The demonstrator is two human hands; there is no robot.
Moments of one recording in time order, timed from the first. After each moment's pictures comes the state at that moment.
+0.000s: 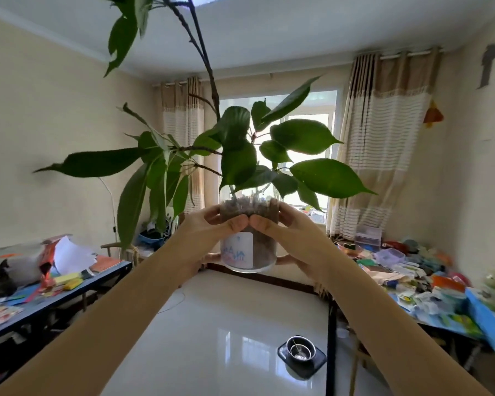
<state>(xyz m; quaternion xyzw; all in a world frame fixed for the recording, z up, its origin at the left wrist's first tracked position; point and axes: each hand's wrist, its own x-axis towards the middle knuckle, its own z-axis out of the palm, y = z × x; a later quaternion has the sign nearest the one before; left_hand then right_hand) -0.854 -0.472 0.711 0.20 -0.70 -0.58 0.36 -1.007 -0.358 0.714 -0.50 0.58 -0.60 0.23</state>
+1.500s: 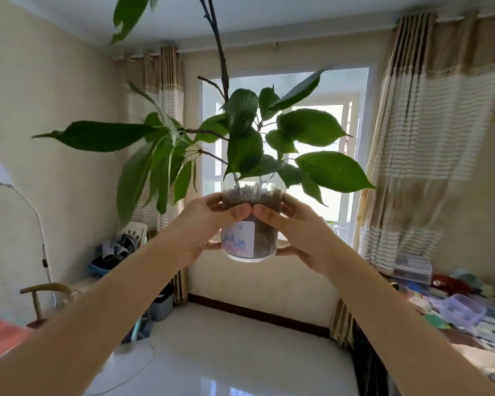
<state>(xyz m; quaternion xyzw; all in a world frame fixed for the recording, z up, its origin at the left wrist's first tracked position) -1.218 -1.077 0.737 0.18 -0.71 -0.58 0.35 -1.368 -0.958 0.730 -0.50 0.57 -0.62 0.21</state>
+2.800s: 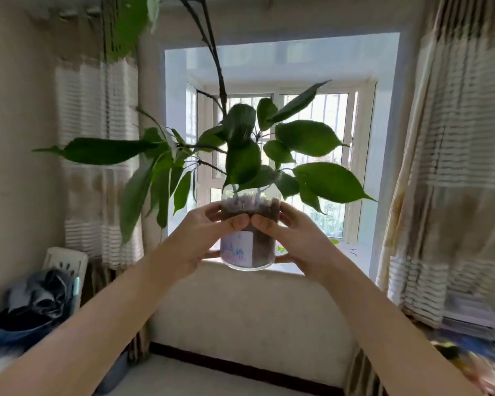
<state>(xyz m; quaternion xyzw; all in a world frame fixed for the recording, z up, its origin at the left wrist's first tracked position) -1.613 -1.517 0.720 0.13 -0.70 -0.61 0.34 -1.749 -1.381 0.718 -0.46 0.60 -0.63 0.17</state>
